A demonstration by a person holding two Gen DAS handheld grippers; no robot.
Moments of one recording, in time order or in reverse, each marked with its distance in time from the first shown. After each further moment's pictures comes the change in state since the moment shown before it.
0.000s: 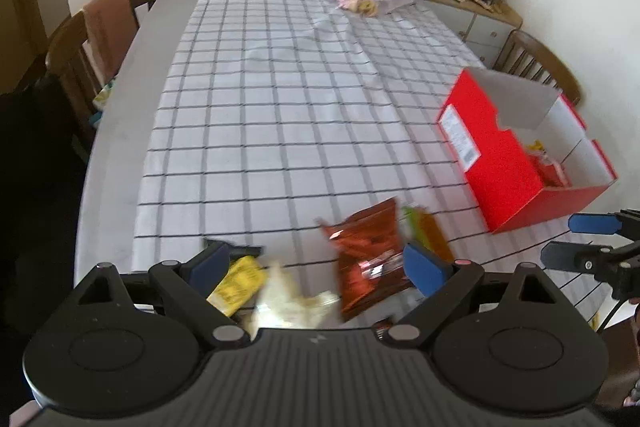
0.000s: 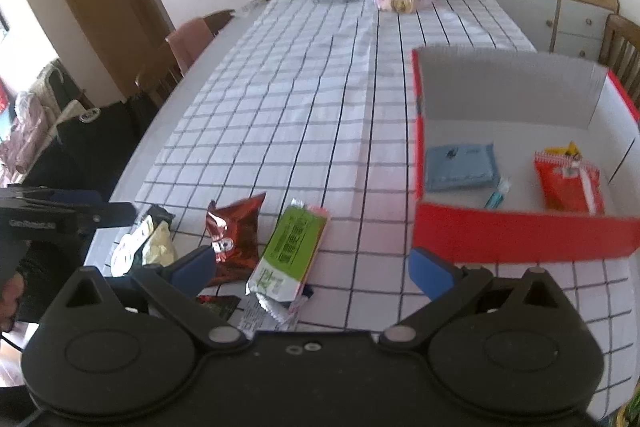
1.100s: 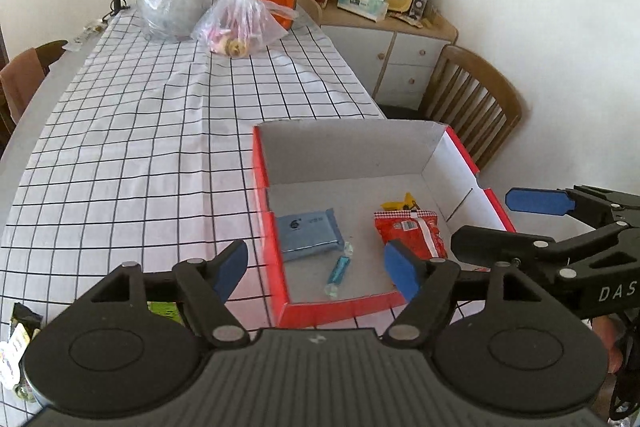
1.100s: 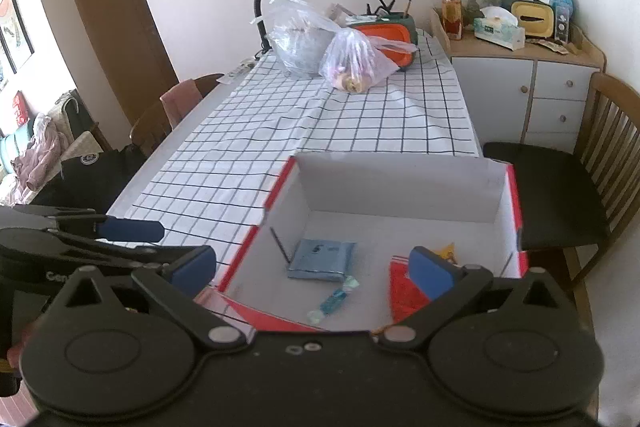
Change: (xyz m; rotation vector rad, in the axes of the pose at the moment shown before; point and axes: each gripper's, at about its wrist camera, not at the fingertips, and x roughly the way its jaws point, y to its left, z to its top) left arm 0.028 -0.253 0.066 0.043 -0.088 -0.075; right arm -0.088 -0.166 0.062 -0.099 -0.167 0.076
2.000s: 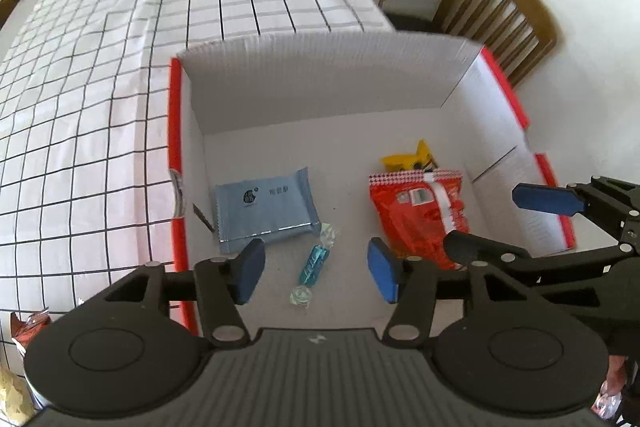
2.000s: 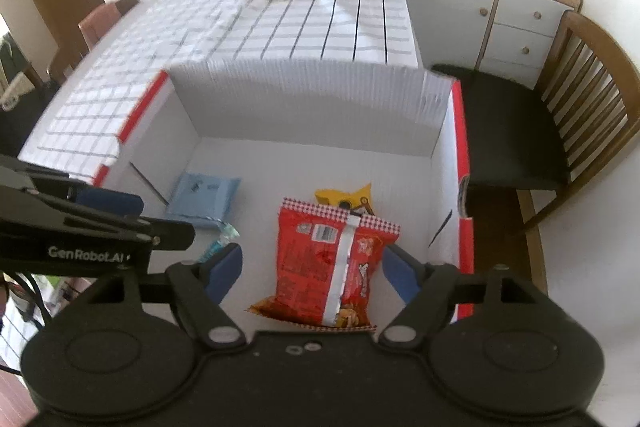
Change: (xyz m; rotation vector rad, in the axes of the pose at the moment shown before) left arm 0.132 -0.042 0.029 0.012 0.300 0.034; right arm 0.076 -0.075 -0.004 0.019 0.249 -0.155
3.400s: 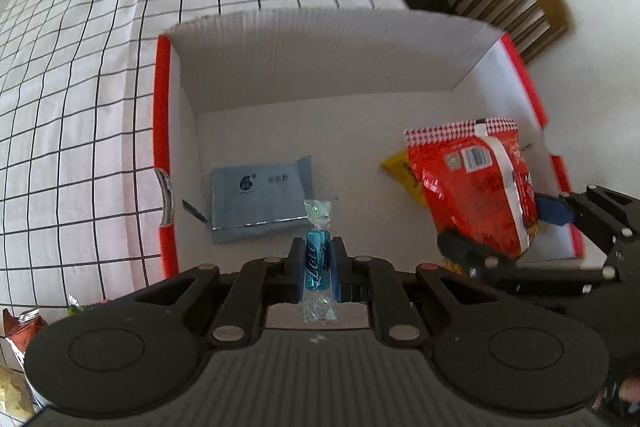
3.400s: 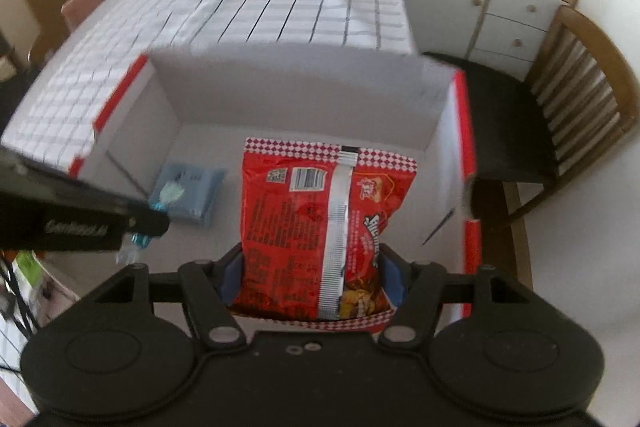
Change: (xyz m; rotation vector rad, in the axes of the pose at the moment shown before) left arm 0.028 0.007 0.019 -0.026 0.132 0.000; right arm 0.037 0.013 0.000 -0.053 0.091 -0.079
